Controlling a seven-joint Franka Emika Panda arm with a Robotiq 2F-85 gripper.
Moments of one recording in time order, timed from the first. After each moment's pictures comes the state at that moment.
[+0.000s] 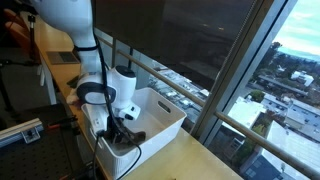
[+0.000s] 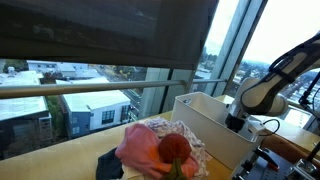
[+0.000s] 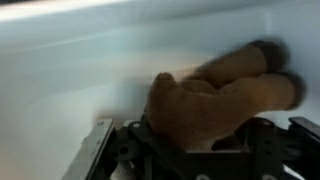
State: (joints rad) arm -0.11 0.47 0.07 -2.40 0.25 2.81 -0.27
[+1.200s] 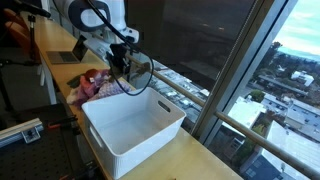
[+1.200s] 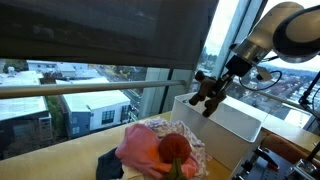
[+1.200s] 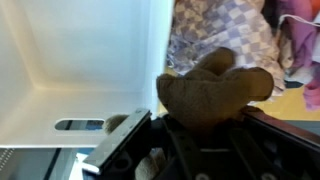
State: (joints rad) arm 0.04 -0.01 0.17 -2.39 0.12 2.68 -0.11
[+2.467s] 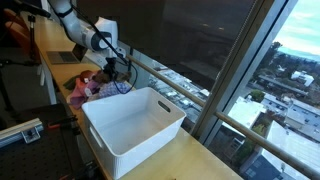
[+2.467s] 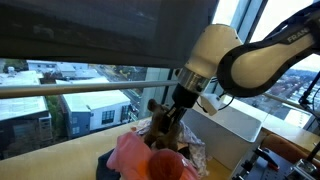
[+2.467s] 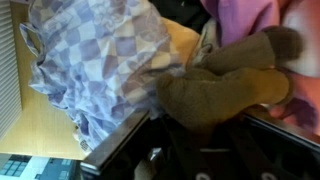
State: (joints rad) arm 0.28 0.49 0.21 -2.00 -0.07 2.65 0.16
